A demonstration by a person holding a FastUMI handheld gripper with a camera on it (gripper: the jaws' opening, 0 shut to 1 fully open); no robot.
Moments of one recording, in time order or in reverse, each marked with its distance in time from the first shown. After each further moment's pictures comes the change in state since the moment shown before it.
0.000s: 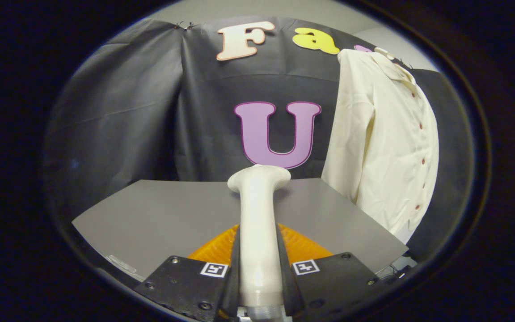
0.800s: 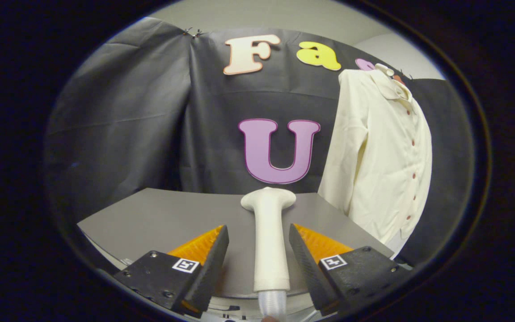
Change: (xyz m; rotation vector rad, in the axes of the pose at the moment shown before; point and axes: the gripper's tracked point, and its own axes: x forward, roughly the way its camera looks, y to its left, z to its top) arm -0.016 0.007 0.016 -0.054 -0.033 -0.042
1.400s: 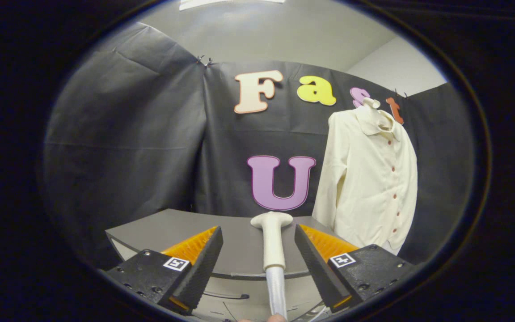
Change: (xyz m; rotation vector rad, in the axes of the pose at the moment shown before) arm -0.087 0.007 0.041 -0.013 -0.226 0.030
